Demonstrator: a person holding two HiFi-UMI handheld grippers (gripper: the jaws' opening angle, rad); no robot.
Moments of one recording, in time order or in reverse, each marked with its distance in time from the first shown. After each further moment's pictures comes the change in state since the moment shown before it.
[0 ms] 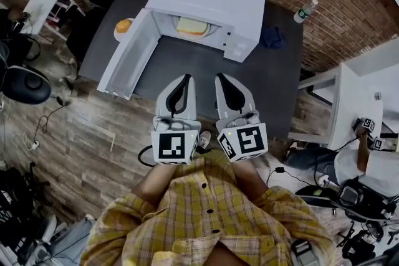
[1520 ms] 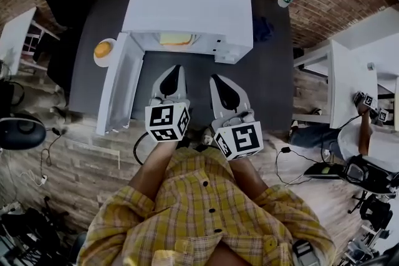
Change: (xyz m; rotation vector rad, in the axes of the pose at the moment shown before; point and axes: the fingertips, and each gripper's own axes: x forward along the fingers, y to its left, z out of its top) left arm 0.127 0.064 -0.086 -0.191 0.264 -0.158; right arm 0.071 -0.041 -0.031 0.026 0.070 -0.192
